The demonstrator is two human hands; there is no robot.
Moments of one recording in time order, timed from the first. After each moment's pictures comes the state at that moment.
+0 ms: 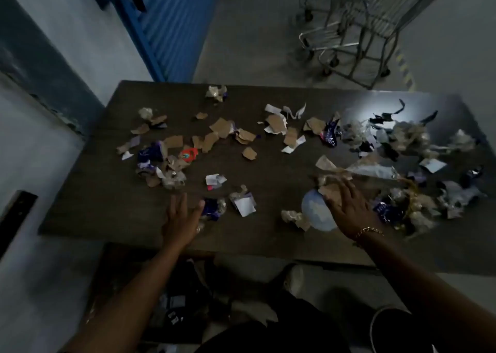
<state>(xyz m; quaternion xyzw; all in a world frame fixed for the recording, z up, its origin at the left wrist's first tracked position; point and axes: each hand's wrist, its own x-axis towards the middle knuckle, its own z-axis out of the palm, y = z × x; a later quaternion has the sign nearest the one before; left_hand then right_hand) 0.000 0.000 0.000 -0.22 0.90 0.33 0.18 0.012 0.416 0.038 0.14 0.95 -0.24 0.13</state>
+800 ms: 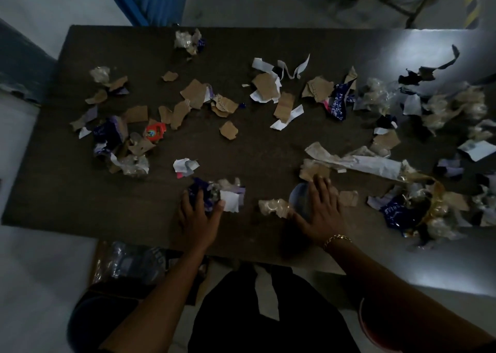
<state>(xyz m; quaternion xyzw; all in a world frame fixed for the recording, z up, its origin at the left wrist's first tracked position) -0.023 0.130 -0.074 -0.28 0.90 0.26 0.22 -0.028 0.436 -0.091 0.02 0.95 -0.22 0.23</state>
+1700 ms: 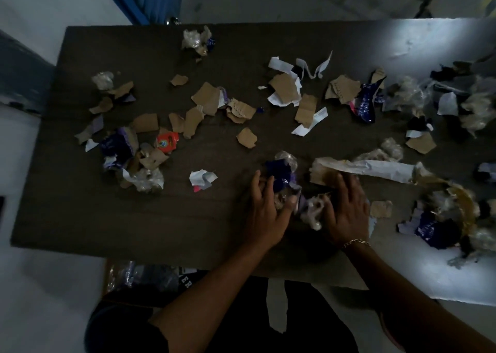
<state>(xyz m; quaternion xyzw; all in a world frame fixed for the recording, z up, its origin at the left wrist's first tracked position) -0.077 0.206 -0.061 -0.07 0.89 0.39 0.23 -0.053 0.406 -0.104 0.14 0.95 -0.27 0.10</state>
